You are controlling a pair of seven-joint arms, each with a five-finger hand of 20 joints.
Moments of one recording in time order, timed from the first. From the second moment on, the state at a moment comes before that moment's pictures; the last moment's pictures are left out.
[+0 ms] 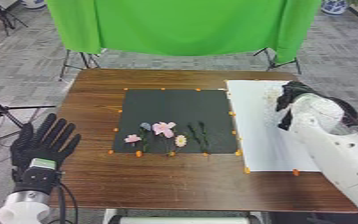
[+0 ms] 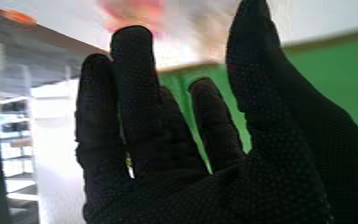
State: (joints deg) left arm 133.9 -51.7 -96.9 -127.3 -1.2 15.9 28.1; right arm -68.1 -49.8 65.7 -89.1 -117.8 -17.7 44.8
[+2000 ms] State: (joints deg) left arm 132.9 -51.9 -96.5 -127.2 -1.7 16.0 26.5; right arm -68.4 -59.9 55.3 -105.6 -121.4 -16.6 32.8
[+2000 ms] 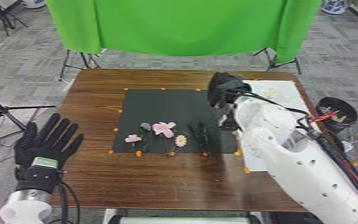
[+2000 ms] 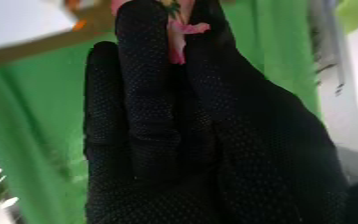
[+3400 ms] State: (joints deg) left arm 132.0 -51.9 -96.2 -126.9 -0.9 16.0 25.3; right arm -69.6 -65.0 50.5 -102.0 -126.1 -19.8 31.4
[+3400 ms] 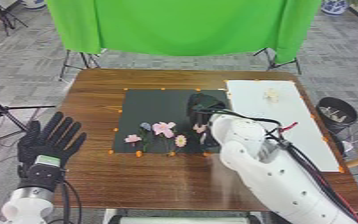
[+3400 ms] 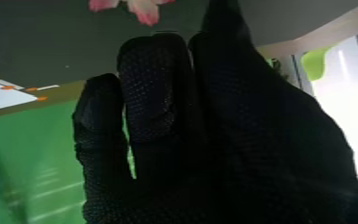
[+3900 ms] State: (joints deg) left arm 131.3 -51.8 -94.7 -126.8 -0.7 16.1 25.5; right arm -59.5 -59.2 50.6 -86.4 -125.6 -6.7 35.3
